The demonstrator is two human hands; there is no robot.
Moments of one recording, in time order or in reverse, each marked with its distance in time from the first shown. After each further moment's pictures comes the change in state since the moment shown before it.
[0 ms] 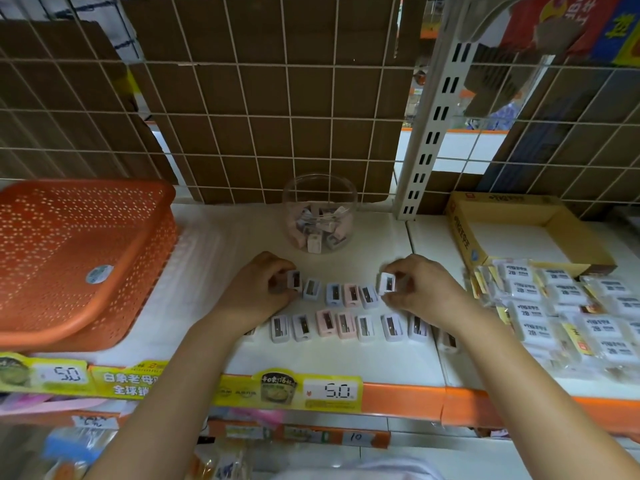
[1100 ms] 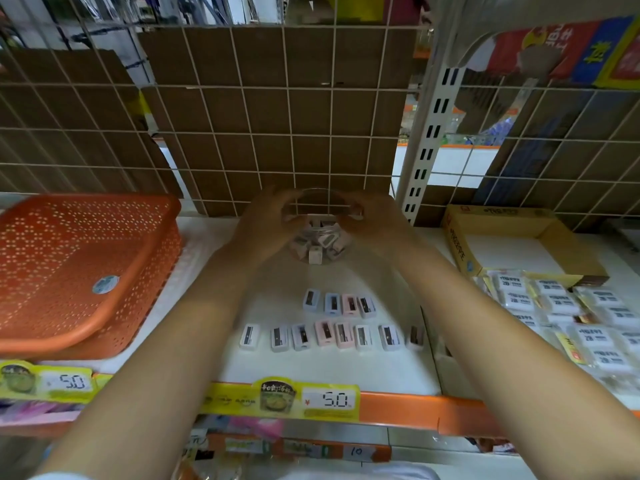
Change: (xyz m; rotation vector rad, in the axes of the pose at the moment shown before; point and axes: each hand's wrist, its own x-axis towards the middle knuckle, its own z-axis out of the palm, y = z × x) left_hand 0.071 0.038 -0.040 0.019 0.218 0.115; right_hand 0.074 -0.063 -0.028 0.127 0.212 -0.207
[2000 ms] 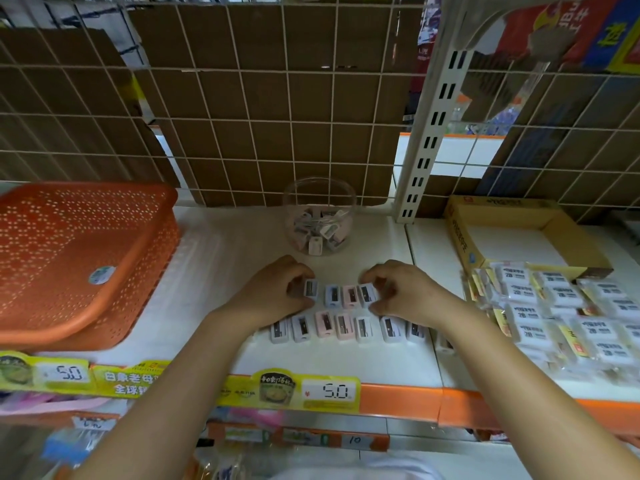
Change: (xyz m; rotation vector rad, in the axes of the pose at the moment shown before) left_hand -0.072 -0.016 0.031 0.027 -0.422 -0.058; right_hand -0.079 0.044 0.013 -0.066 -0.386 0.128
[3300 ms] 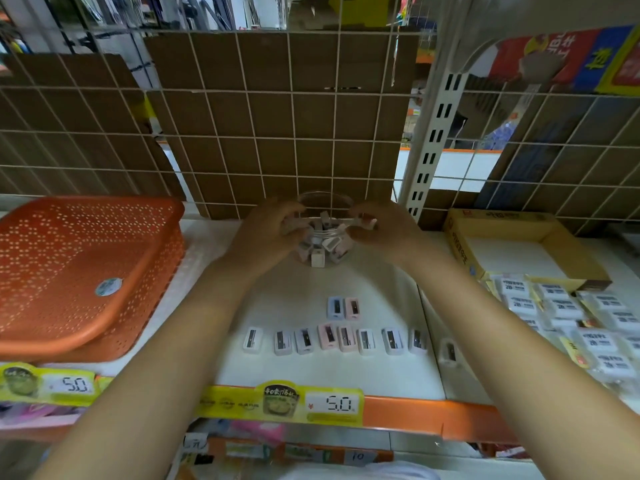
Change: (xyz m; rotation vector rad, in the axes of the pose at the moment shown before) left_hand 0.036 0.017 -0.057 -0.008 0.393 0.094; right_hand 0.046 -0.048 -0.047 0.074 0.363 -0.110
